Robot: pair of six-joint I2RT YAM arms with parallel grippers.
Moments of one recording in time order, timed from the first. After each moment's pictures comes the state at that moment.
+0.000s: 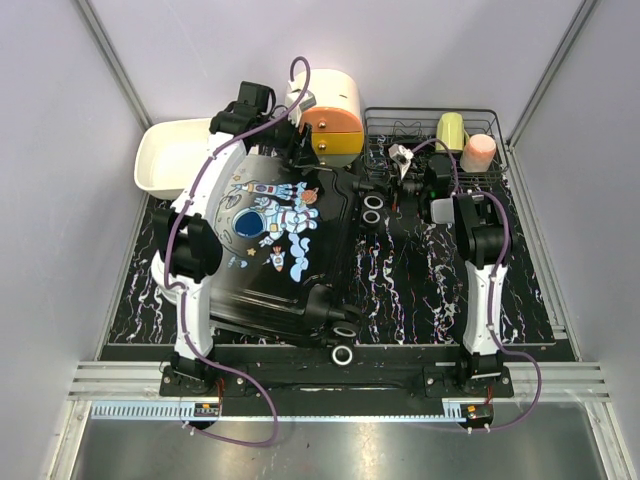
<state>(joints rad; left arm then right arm) -0.29 2.16 2.24 -0.83 0.73 0.29 0.12 2.27 1.32 0.98 -1.41 0.26</state>
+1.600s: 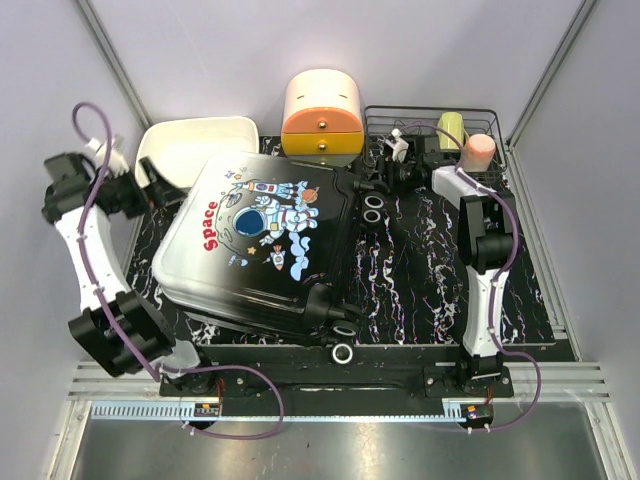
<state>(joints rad) 0.49 1.46 1.53 -0.92 0.85 0.07 0.14 2.23 1.69 -0.26 -0.88 0.19</state>
